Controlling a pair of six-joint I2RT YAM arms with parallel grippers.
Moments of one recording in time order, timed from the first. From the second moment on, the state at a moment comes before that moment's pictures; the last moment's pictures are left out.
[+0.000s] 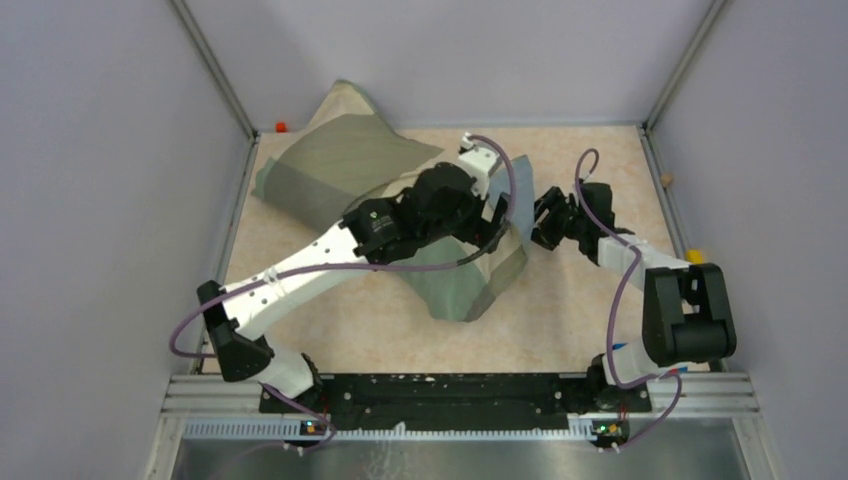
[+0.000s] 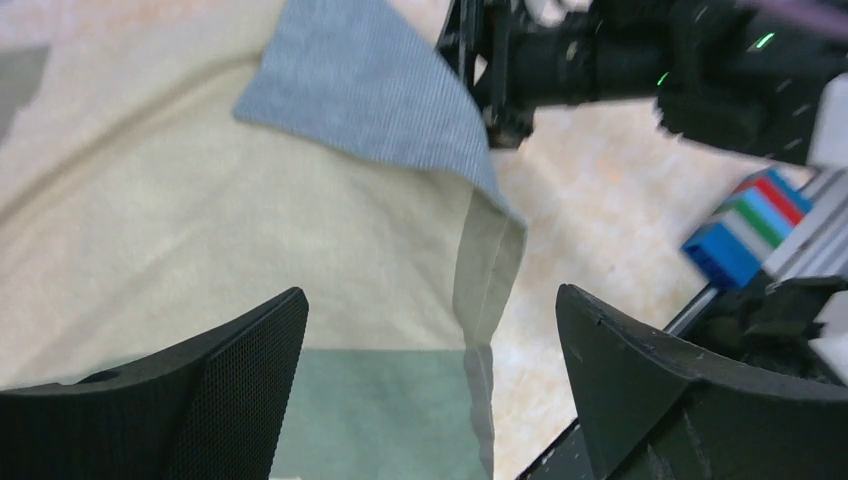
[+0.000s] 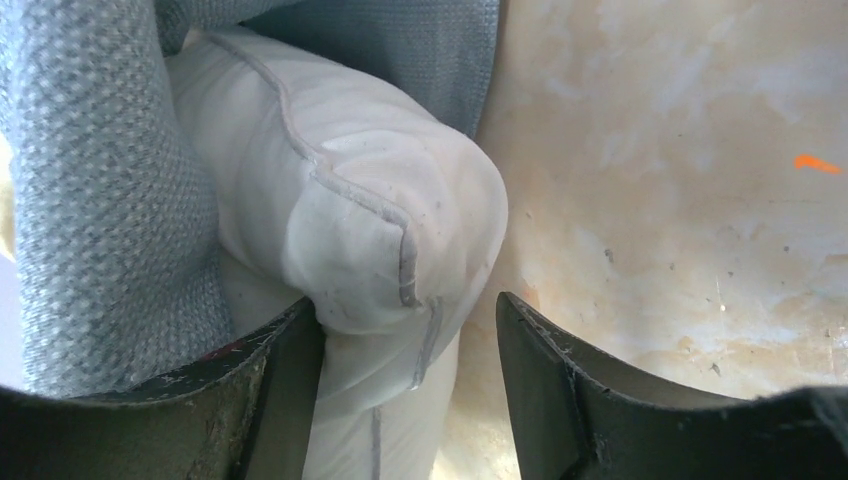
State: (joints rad) left arm -1.00 1.52 1.65 -0.58 -0.16 -0.28; right arm 0.10 1.49 0.74 0.10 -0.48 0.93
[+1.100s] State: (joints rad) left arm -1.25 1.63 1.53 -0.96 -0.48 -0.52; right arm 0.10 1.47 0.70 0.12 -0.57 0.86
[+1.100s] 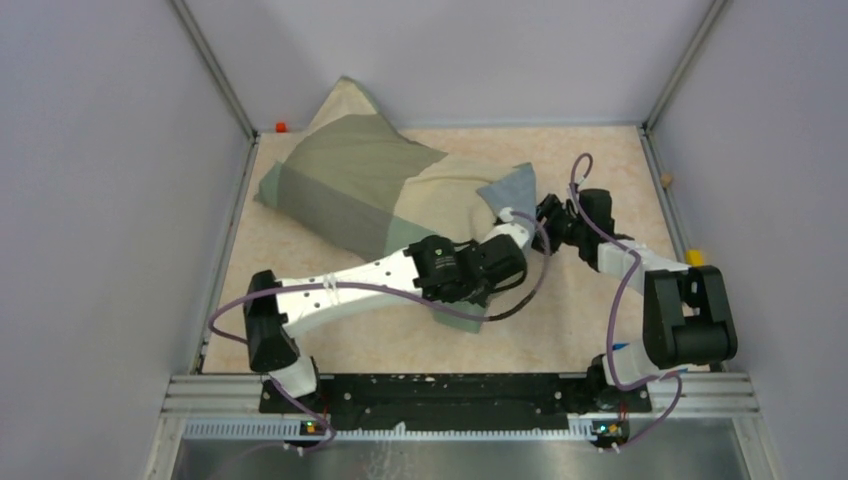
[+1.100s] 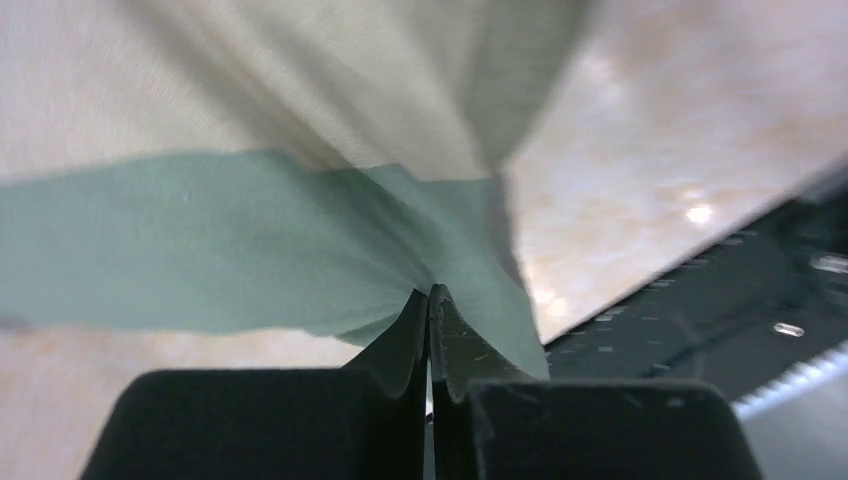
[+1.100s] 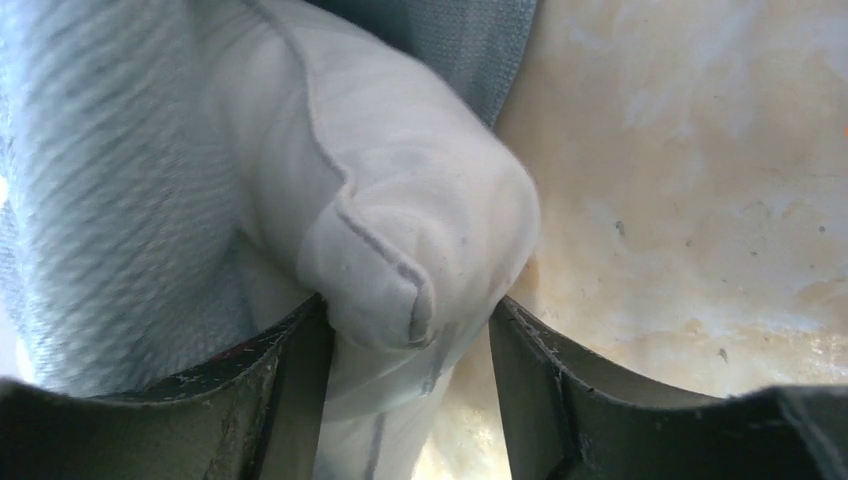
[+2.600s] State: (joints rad) left arm -0.72 1.73 2.18 -0.84 0.14 -0.29; right arm 0.13 0.82 0.85 -0.18 -0.30 0.53
